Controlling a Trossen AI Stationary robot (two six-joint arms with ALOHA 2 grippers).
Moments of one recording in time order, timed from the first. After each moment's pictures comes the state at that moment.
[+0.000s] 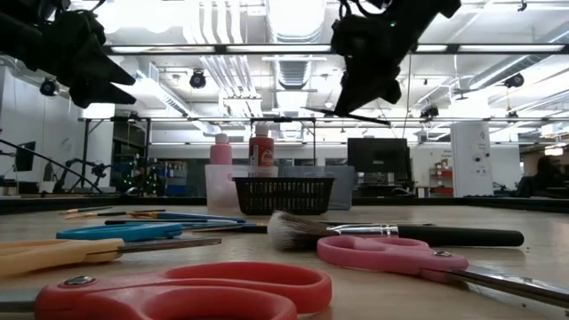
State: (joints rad) left arm 0.56 0.21 0.42 -0.60 0.16 -0.11; right arm -0.06 1.47 1.09 -0.49 0.16 0.44
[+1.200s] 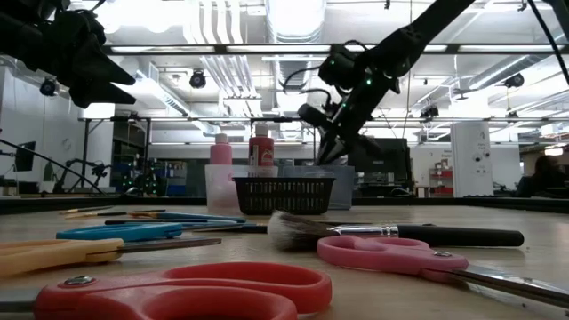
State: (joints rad) left arm 0.56 0.21 0.42 -0.60 0.16 -0.11; right arm -0.48 1.79 1.15 -0.20 0.13 0.76
